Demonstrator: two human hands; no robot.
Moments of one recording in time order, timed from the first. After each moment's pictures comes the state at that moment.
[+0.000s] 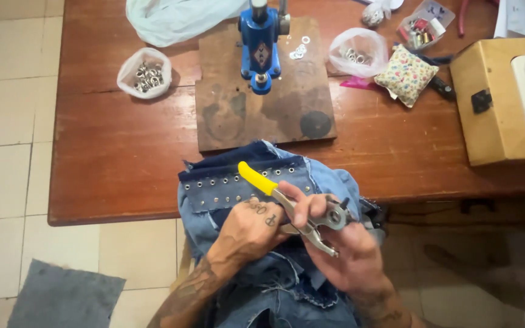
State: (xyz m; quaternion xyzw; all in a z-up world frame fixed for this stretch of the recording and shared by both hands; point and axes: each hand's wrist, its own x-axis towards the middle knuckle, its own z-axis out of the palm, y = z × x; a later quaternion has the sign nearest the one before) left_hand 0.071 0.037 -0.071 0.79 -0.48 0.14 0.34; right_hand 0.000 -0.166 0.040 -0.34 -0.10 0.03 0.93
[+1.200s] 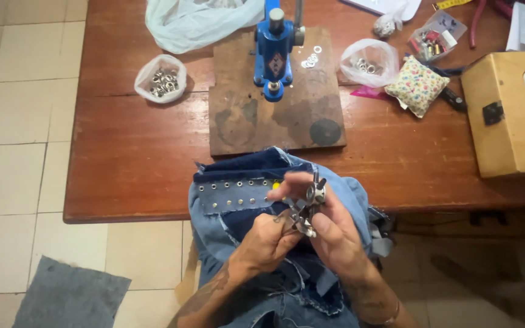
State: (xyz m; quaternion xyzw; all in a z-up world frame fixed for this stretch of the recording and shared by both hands) left_hand 0.054 0.029 -0.085 0.71 -0.40 -0.08 0.57; right_hand 0.023 -0.157 0.029 -0.47 -0.09 0.02 0.88
